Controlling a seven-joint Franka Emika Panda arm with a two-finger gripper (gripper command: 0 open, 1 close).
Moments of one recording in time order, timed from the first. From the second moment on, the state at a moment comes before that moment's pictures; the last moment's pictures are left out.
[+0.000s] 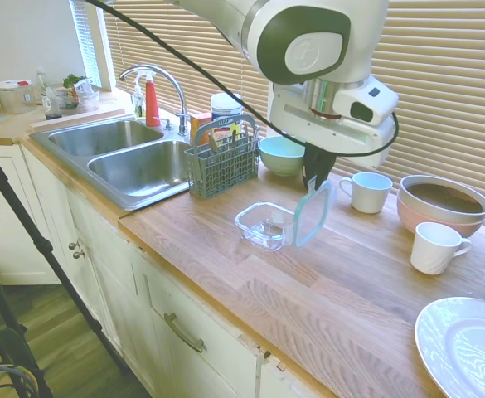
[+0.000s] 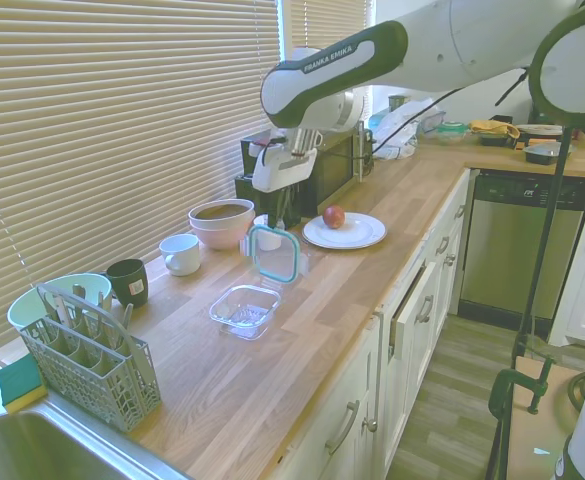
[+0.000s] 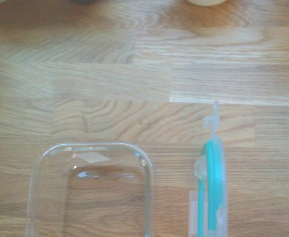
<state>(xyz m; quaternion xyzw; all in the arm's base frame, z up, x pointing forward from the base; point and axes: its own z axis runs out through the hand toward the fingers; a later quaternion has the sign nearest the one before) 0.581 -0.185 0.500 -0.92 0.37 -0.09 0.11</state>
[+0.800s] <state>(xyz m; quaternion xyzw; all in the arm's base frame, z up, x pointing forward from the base) 0.600 -0.072 0.491 -0.93 0.34 -0.08 0.05</state>
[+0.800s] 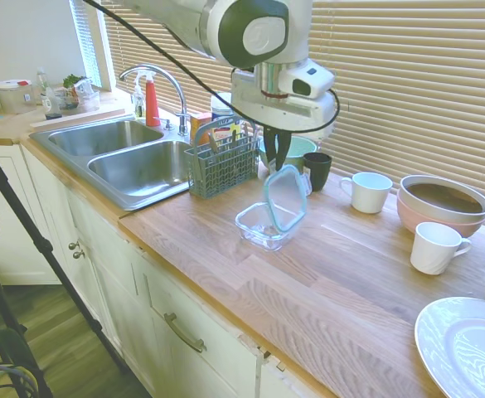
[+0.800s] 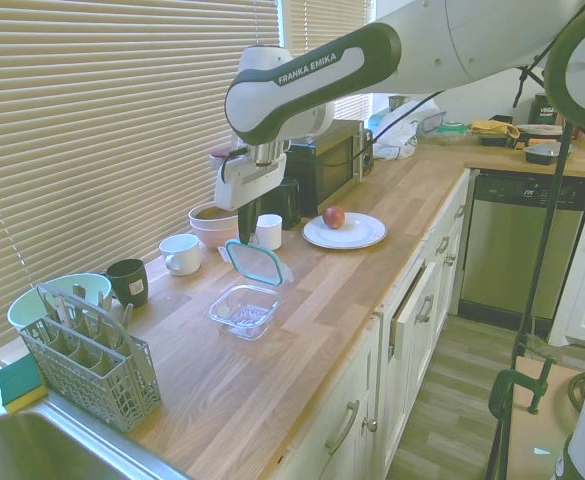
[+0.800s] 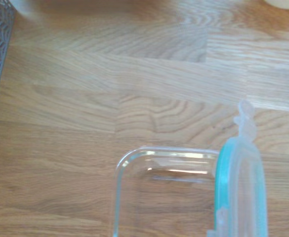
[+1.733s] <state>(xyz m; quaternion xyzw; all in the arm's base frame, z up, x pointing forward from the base) 0.601 0.010 0.420 -0.95 0.31 -0.09 -0.02</state>
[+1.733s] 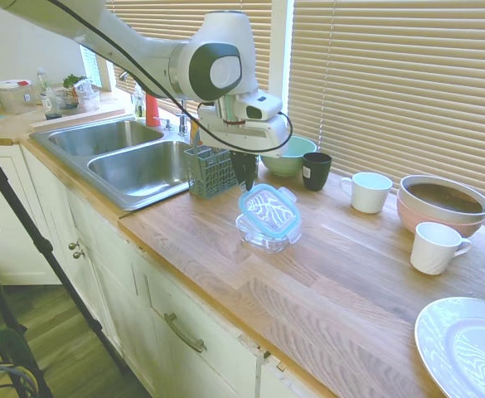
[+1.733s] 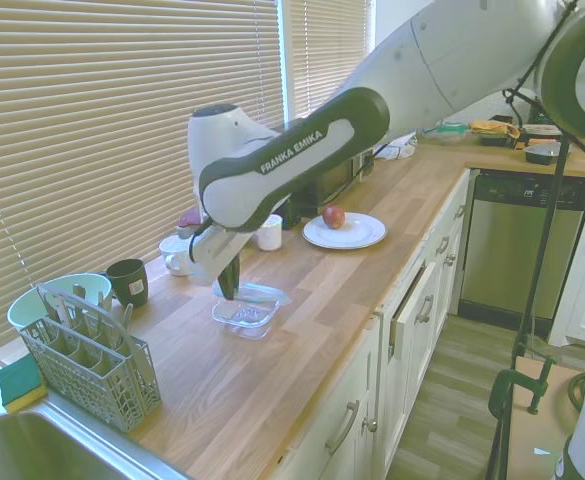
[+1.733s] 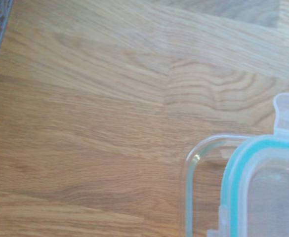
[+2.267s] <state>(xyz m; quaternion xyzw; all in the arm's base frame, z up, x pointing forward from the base) 0.612 0.012 0.375 -0.95 0.31 -0.09 -0.04</state>
